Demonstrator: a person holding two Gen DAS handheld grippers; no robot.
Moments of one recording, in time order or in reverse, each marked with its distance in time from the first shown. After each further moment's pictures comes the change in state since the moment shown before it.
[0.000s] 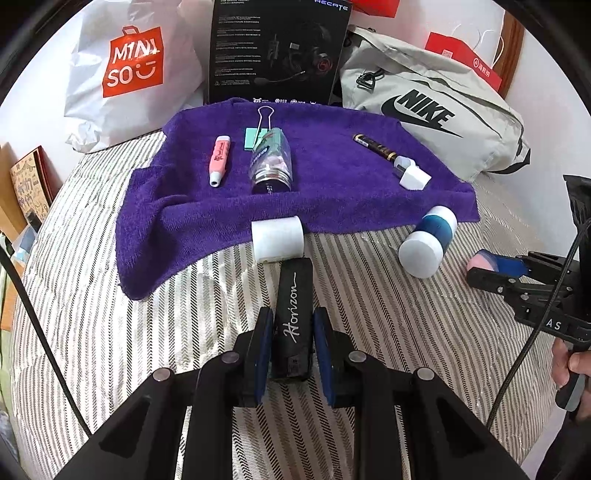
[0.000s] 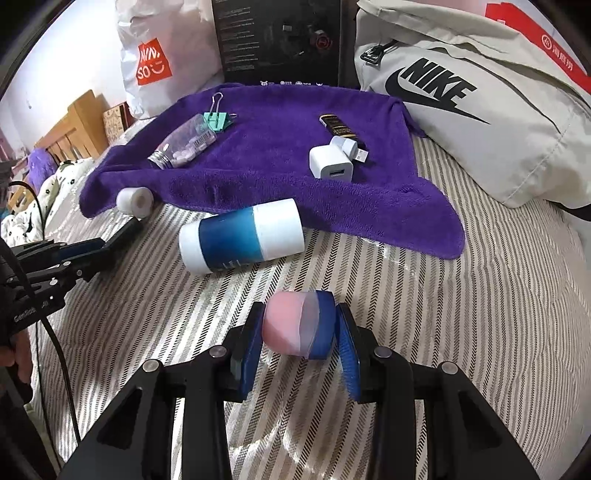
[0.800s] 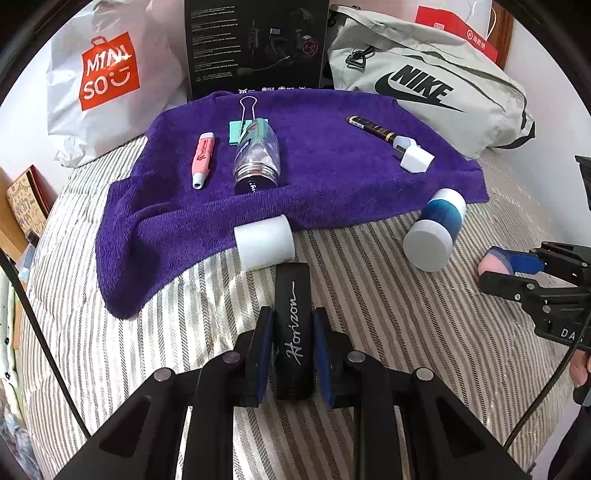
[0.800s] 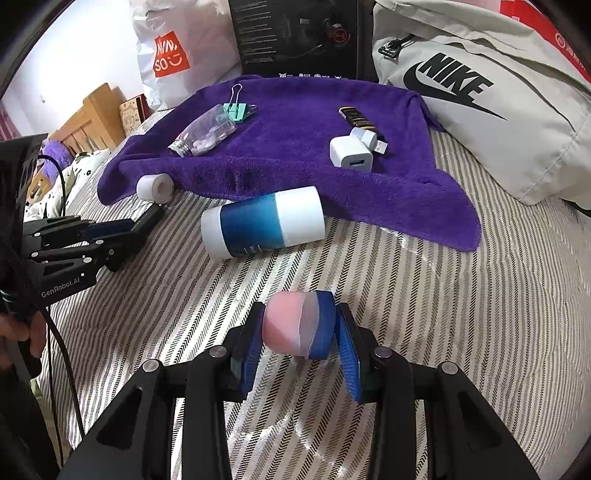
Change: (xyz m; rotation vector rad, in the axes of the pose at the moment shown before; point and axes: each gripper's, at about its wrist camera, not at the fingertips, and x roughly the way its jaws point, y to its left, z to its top) left arm 0.016 -0.010 0.007 0.070 0.057 0.030; right arm 0.001 0.003 -0.005 -0.028 0.029 0.058
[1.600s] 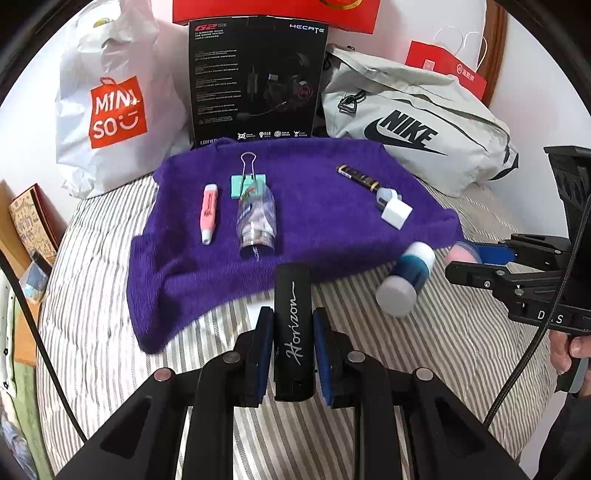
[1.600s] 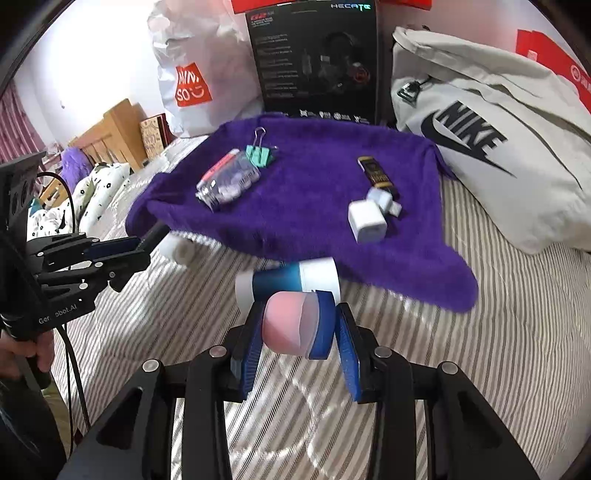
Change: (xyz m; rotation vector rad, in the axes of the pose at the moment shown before) left arm -0.038 0.001 0.030 -0.002 -0.093 -0.028; right arm -0.026 0.004 0.044 -0.044 -0.073 0.060
